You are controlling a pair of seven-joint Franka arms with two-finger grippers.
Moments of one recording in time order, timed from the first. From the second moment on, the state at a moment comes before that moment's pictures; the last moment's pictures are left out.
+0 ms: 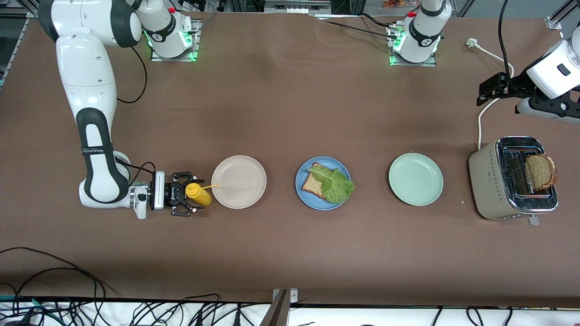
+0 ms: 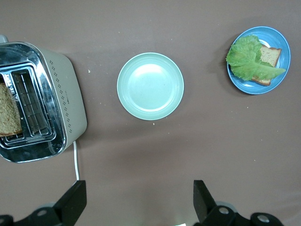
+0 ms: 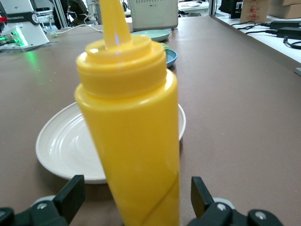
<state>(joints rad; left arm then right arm) -0.01 -0.03 -0.02 -1.66 -0.05 1.53 0.14 0.14 0.98 -0.18 -1.42 1.30 1.75 -2.31</state>
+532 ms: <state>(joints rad) -0.01 -0.03 -0.02 -1.66 -0.05 1.53 0.14 0.15 0.99 -0.18 -1.42 1.32 1.80 -2.35</state>
